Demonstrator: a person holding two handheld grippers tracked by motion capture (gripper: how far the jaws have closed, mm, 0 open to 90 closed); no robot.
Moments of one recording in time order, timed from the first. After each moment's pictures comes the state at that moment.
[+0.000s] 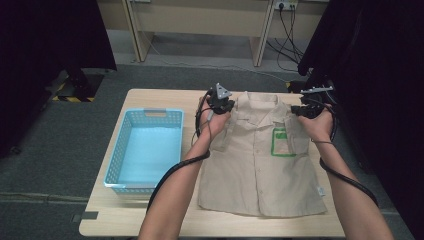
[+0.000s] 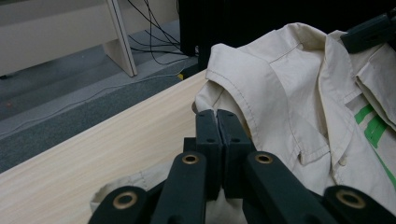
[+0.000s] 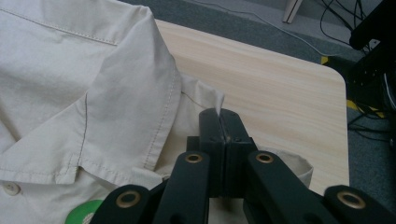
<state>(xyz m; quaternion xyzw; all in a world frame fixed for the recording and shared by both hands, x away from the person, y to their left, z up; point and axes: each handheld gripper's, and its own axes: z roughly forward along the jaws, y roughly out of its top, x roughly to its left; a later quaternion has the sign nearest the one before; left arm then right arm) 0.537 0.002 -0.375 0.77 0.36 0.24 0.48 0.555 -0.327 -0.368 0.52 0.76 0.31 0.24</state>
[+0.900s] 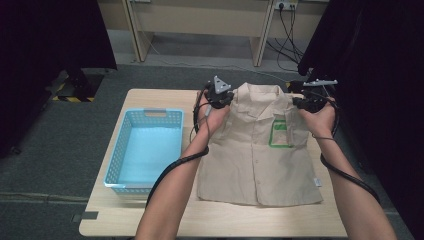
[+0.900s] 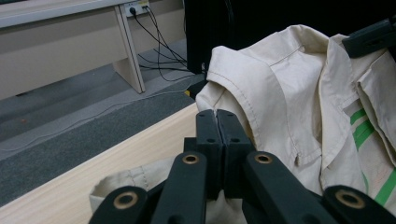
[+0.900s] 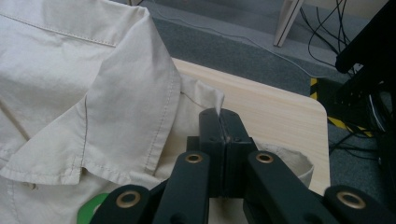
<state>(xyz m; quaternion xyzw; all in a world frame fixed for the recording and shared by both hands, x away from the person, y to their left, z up) 0.534 0.007 -0.350 0.75 0.35 0.27 0.50 0.551 -0.321 -0.340 0.51 0.74 0.33 0.28</state>
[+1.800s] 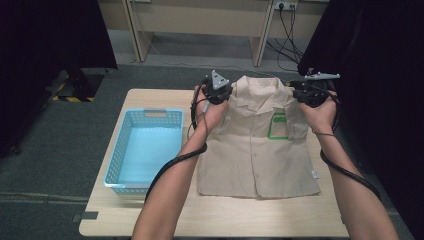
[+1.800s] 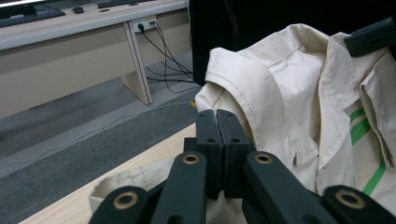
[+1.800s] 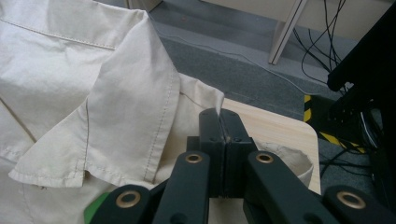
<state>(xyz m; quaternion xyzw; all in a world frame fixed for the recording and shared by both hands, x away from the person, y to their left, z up) 0.531 0.013 -0.332 0.73 0.34 0.29 0.51 0.550 -0.313 -0.317 0.50 0.73 0.35 0.30</state>
